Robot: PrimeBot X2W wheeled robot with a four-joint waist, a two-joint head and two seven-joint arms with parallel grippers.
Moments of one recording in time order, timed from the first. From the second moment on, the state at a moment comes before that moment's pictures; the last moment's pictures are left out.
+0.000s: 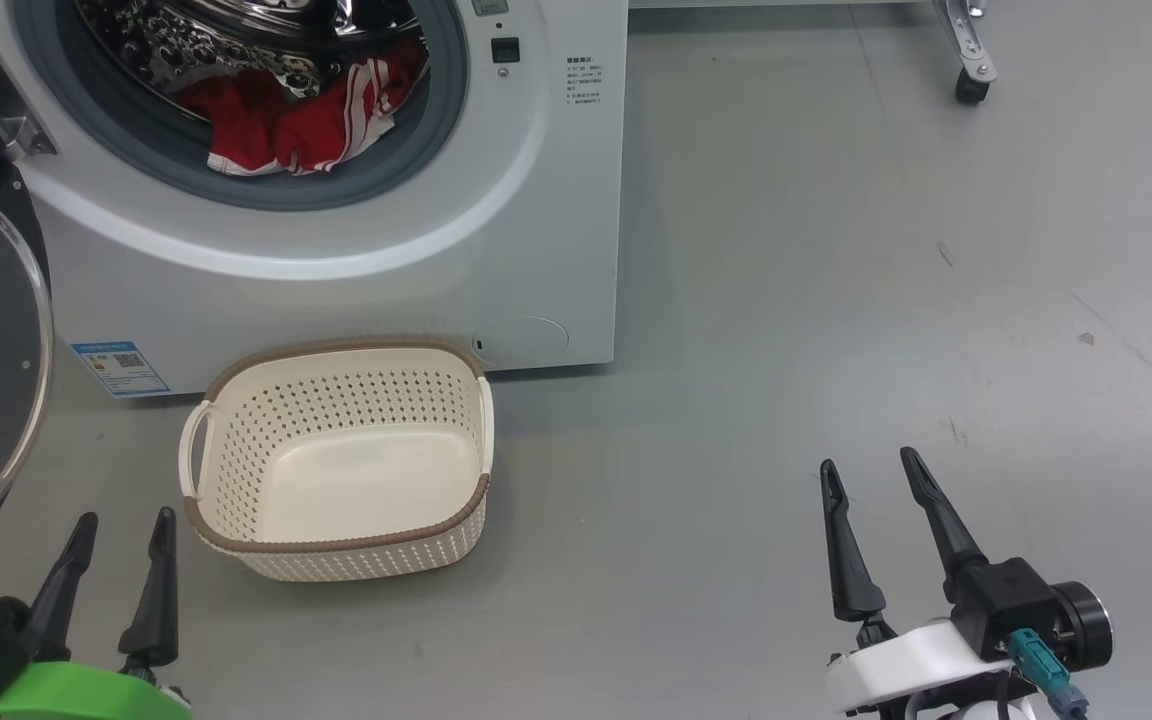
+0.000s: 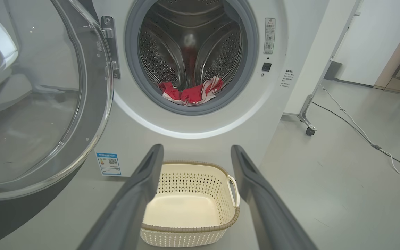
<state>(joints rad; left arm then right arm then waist) 0.02 0.32 -0.14 0.20 -0.64 -0.13 -0.25 0.07 -0.05 0.28 0.03 0.20 -0.13 -0.26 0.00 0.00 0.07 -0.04</state>
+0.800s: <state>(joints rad) 0.03 0.31 -0.16 0.17 -0.65 -0.13 -0.25 0.07 -0.05 0.29 0.03 0.20 -0.13 -0.26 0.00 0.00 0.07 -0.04</state>
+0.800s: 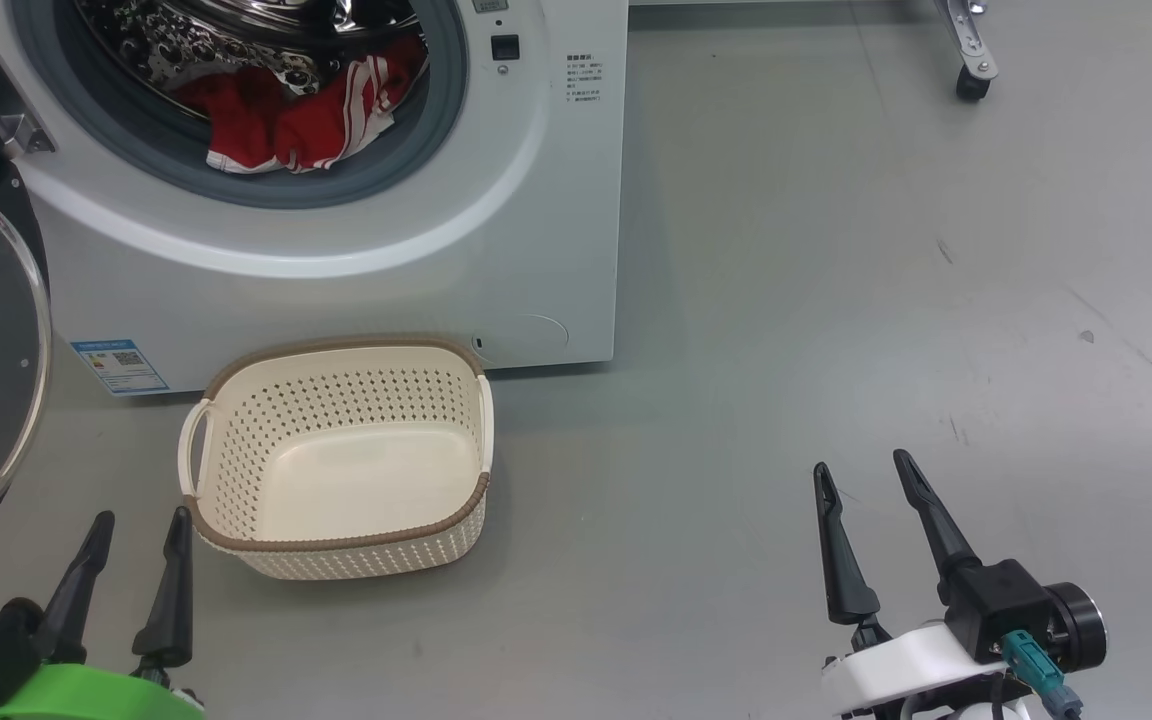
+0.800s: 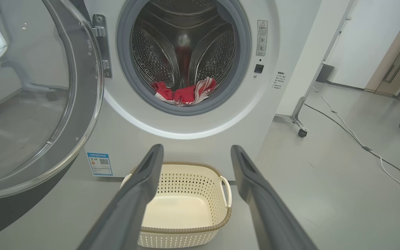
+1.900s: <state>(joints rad) 0.04 0.33 -0.18 0.13 -0.68 -0.13 -0.25 0.07 -0.05 0.30 0.05 0.20 -0.13 -0.26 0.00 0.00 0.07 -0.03</state>
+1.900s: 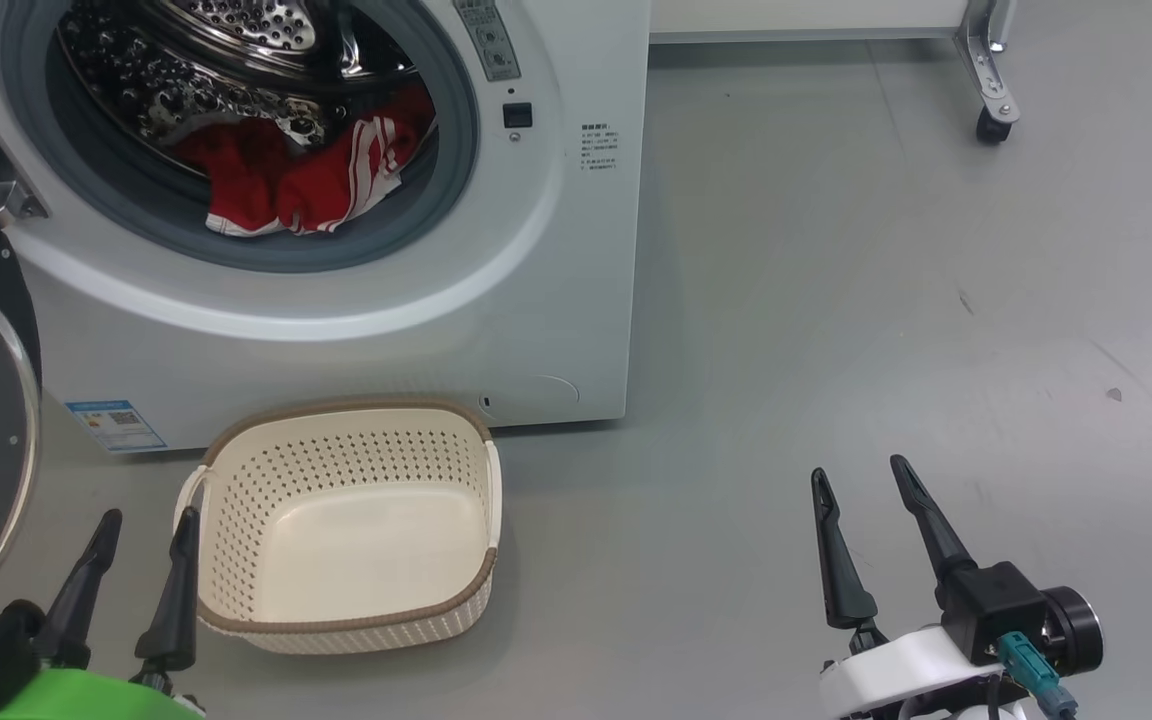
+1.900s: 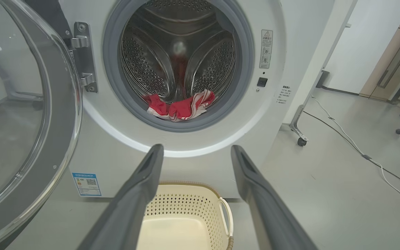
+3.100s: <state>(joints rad) 0.04 0.33 -0.16 0.13 -0.60 -0.13 -0.25 0.07 -0.05 0.30 0.05 0.20 -0.13 -0.26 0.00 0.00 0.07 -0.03</state>
